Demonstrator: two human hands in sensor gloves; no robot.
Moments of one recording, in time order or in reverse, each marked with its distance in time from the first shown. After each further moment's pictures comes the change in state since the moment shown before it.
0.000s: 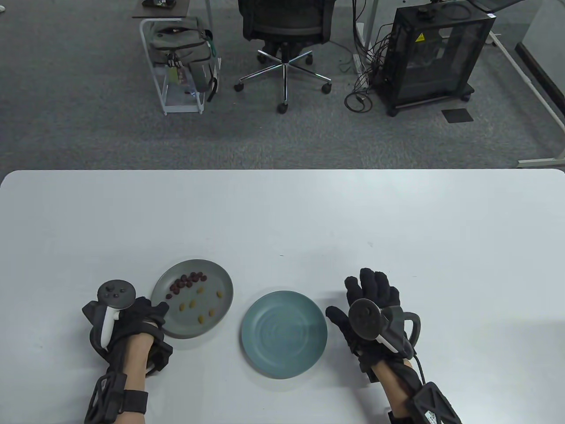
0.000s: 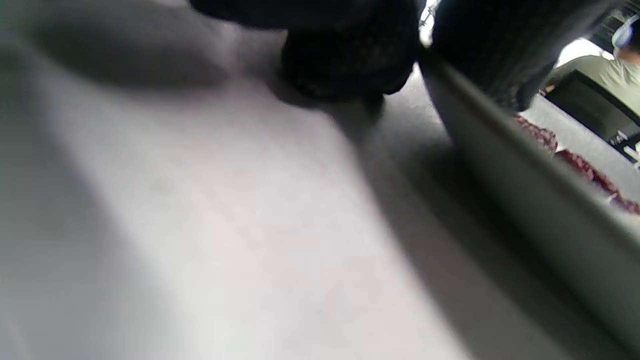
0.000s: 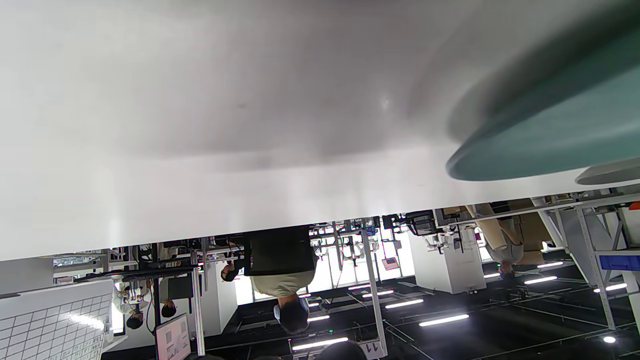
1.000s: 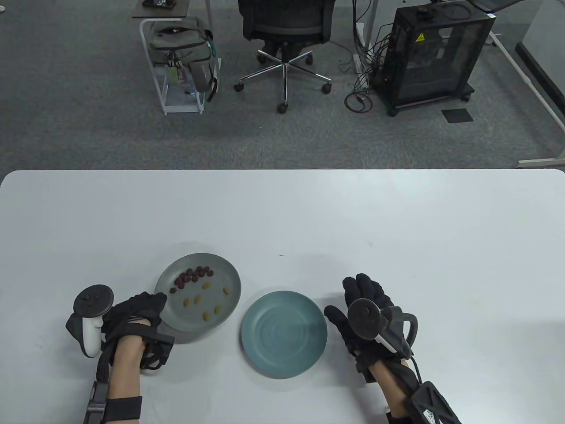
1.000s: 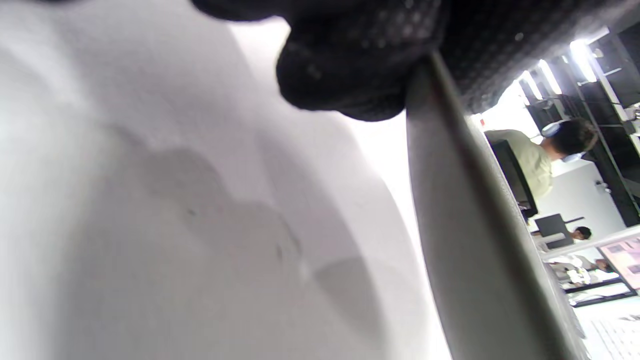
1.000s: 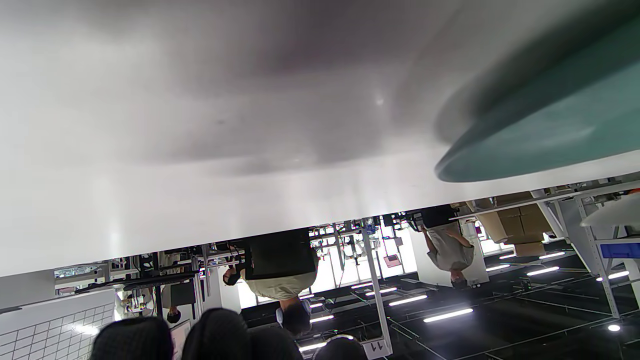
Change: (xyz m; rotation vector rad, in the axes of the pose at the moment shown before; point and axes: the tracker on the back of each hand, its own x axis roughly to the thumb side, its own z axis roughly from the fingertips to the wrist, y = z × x) left_hand 0.007 0.015 0.020 -0.064 -0.152 0.388; right_hand 0.001 0.005 0.000 0.001 0.010 -0.036
